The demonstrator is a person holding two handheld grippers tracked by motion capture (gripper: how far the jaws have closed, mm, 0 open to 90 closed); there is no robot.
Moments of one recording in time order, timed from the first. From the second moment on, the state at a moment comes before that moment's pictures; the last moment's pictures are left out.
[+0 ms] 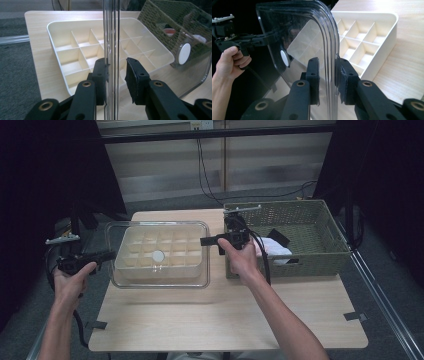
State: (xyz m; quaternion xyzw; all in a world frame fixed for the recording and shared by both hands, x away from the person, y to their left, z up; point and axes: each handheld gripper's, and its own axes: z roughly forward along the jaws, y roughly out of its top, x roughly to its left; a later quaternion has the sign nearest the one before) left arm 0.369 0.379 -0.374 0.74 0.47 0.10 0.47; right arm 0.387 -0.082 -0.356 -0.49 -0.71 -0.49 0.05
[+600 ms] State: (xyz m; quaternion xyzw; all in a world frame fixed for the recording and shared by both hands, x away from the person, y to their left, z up) left arm 0.344 0.390 -0.386 0.74 0.47 0.08 0.48; right arm 0.361 -0.076 -0.371 -0.48 -0.73 -0.49 0.07
